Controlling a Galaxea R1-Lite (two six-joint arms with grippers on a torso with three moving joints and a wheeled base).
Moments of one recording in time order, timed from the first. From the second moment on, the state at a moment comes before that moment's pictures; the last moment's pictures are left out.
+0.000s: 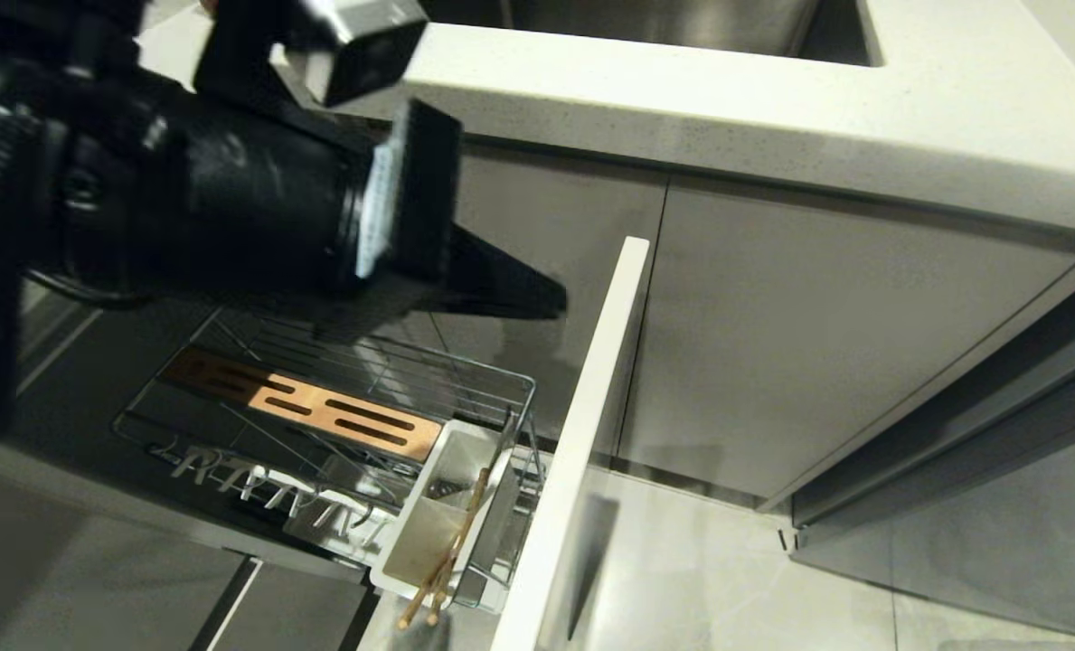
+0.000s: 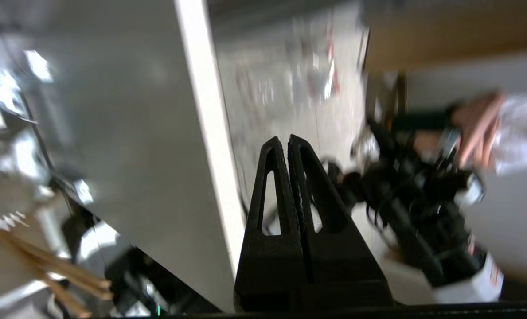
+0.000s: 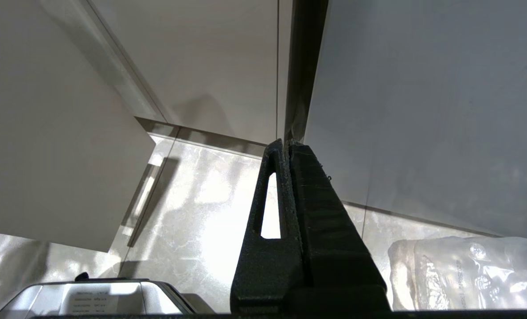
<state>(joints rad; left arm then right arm) -0.90 1.53 -1.75 0.70 -0.15 -0.47 0.00 0.00 0.00 0.00 -0.02 0.03</state>
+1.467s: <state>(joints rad) -1.03 1.72 -1.75 0.90 0.74 -0.61 0.00 0.00 0.00 0.00 -0.02 0.03</state>
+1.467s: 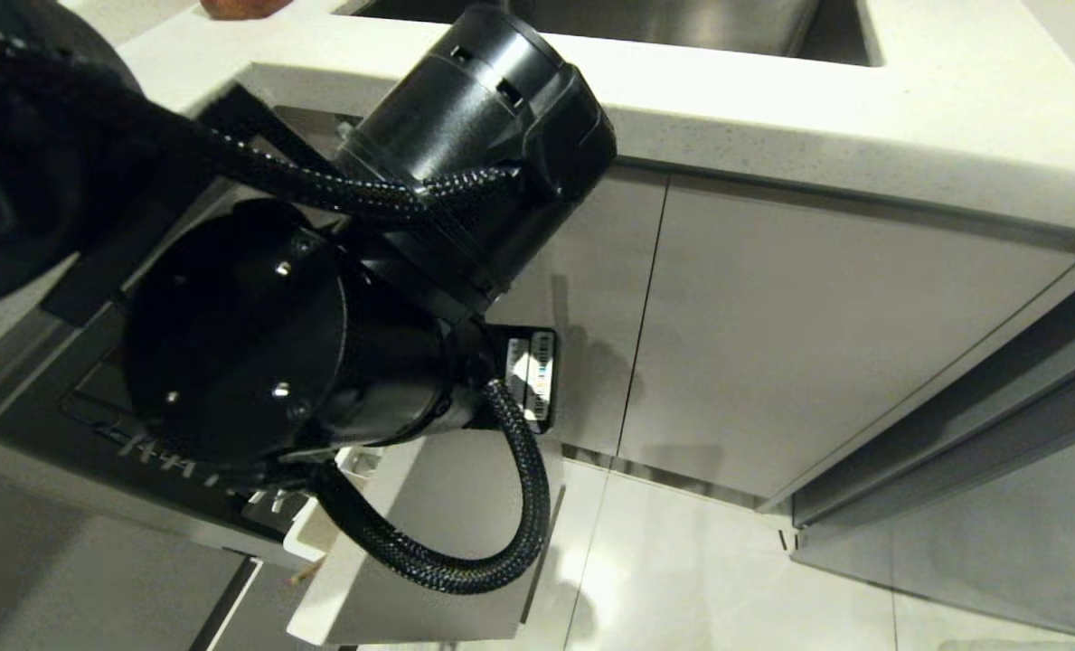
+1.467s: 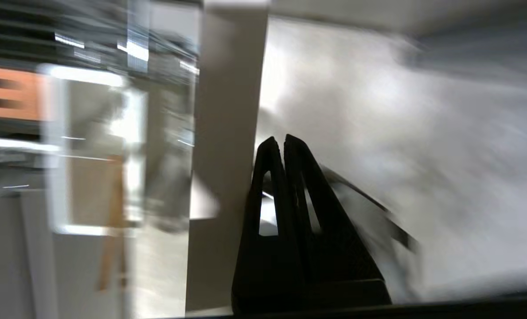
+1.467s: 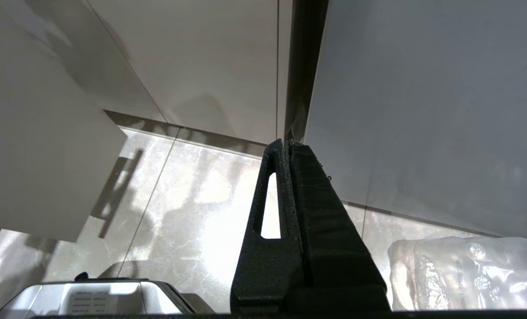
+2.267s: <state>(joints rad) -0.67 1.68 -1.72 1.12 0.99 -0.69 0.00 0.00 0.00 0.00 -0.02 0.03</state>
